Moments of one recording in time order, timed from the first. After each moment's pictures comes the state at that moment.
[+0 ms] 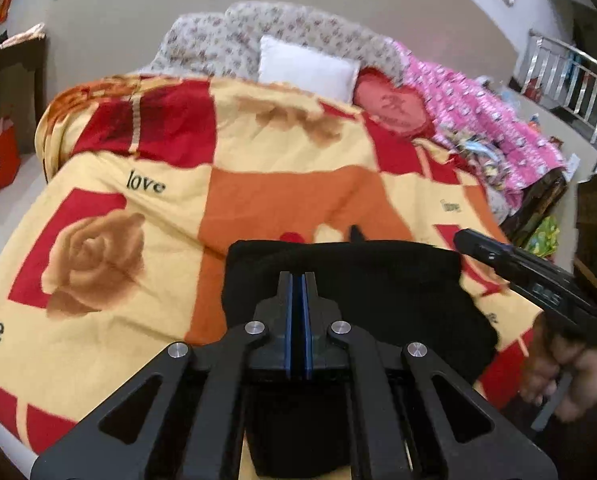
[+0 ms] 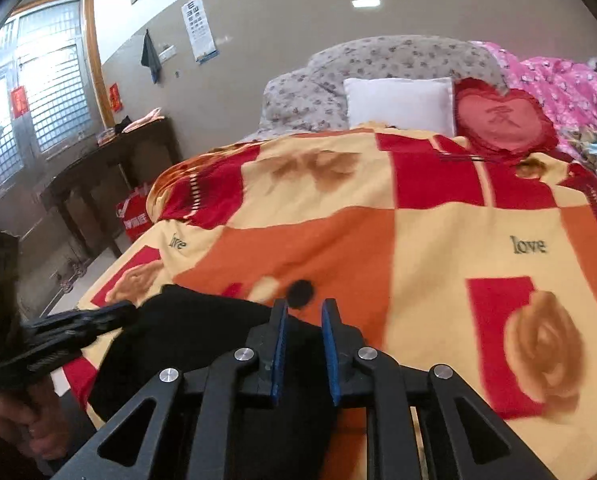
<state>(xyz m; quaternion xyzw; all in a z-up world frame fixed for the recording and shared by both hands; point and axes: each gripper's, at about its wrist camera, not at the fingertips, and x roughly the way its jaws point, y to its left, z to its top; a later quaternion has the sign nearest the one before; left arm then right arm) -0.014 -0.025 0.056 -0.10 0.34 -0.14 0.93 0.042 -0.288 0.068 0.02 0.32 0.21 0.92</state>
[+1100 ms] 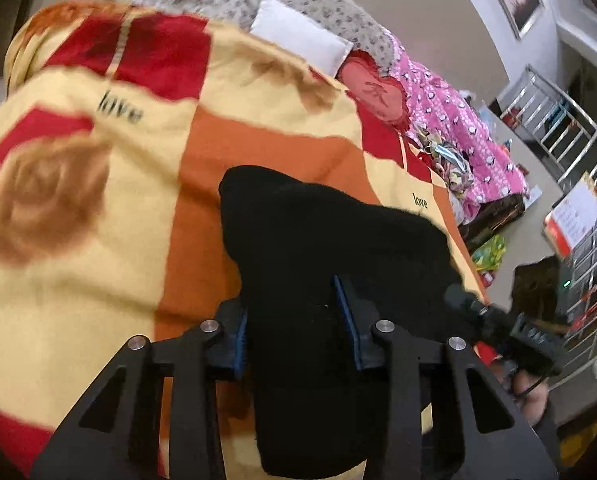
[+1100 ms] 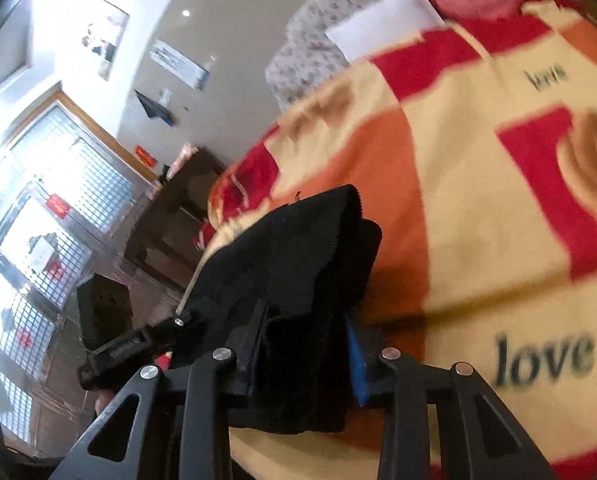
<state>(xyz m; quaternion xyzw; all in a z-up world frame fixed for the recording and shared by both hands) 0.018 -0.003 0.027 -0.21 0.39 -0.21 0.87 0.035 -0.333 0.022 0.26 0.38 0.30 0.84</state>
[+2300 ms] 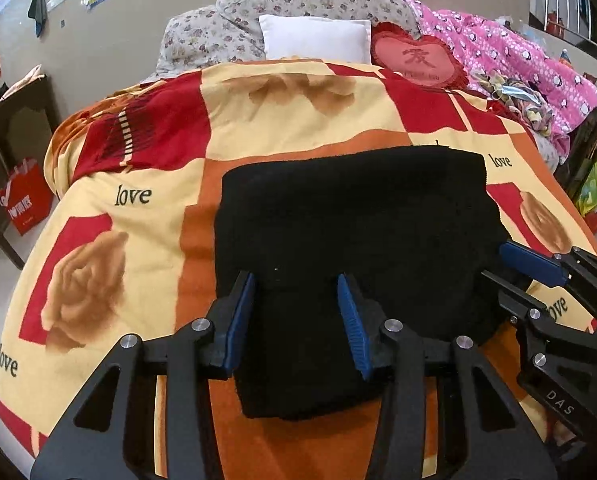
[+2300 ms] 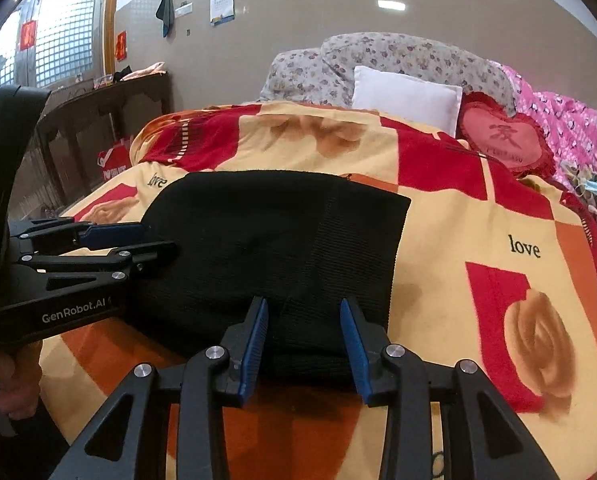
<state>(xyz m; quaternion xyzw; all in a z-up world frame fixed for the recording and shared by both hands) 0.036 -0.078 0.029 0.02 0.38 -0.06 0.92 0.031 -0.265 0.027 -0.09 0.33 0.17 0.92</state>
